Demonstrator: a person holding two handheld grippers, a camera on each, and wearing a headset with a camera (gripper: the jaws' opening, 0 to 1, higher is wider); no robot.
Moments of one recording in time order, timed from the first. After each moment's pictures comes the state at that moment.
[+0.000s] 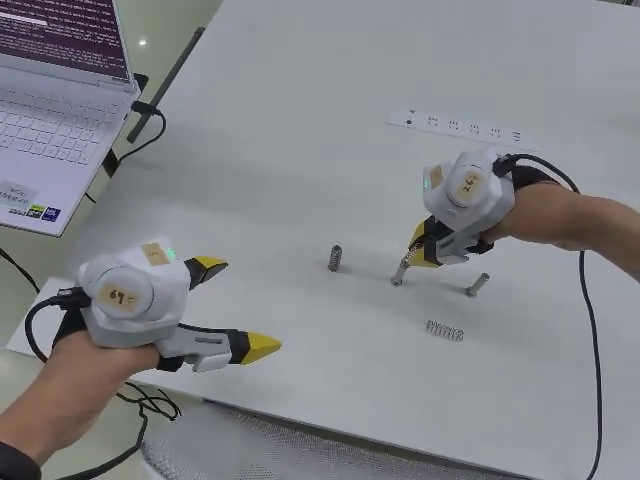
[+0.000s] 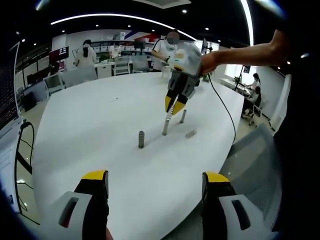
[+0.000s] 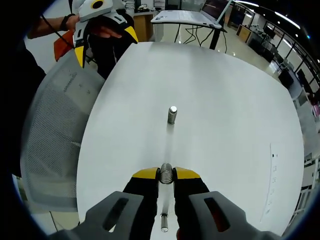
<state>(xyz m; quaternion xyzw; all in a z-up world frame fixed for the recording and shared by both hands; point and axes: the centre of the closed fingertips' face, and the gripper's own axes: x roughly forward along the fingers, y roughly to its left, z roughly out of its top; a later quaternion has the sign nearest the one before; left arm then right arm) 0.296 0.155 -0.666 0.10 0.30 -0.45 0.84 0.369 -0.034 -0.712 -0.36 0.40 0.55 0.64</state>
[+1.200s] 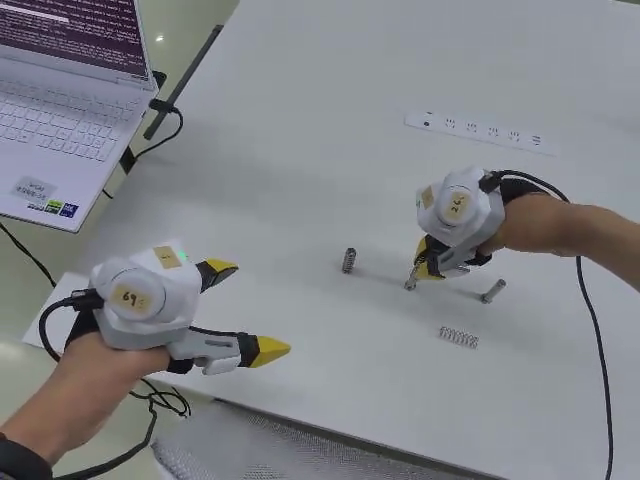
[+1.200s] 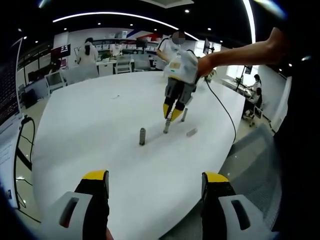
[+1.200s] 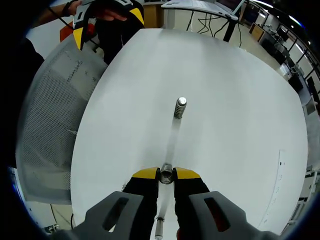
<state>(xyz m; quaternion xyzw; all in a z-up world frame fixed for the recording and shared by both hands) 0.293 0.157 -0.666 0.09 0.30 -0.44 0.84 0.372 -0.032 -0.745 -0.40 0.42 0.56 0.59</state>
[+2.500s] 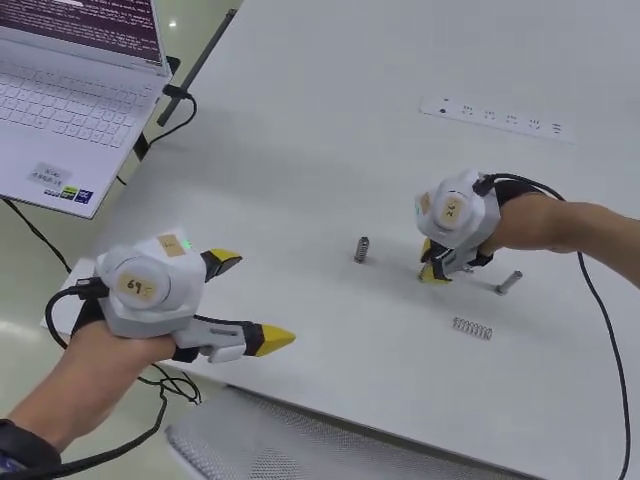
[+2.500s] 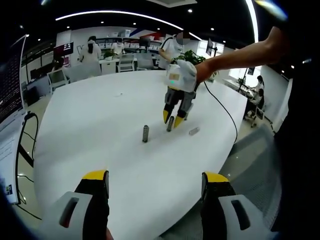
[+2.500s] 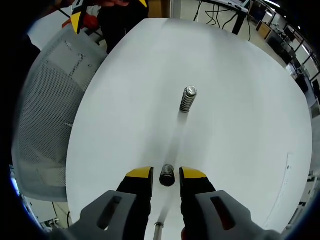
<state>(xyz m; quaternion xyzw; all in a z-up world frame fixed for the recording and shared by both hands) 0.295 0.168 -0.670 0.09 0.31 -0.43 0.84 0.368 -0.029 -0.771 -0.41 0.44 0.57 0.56</state>
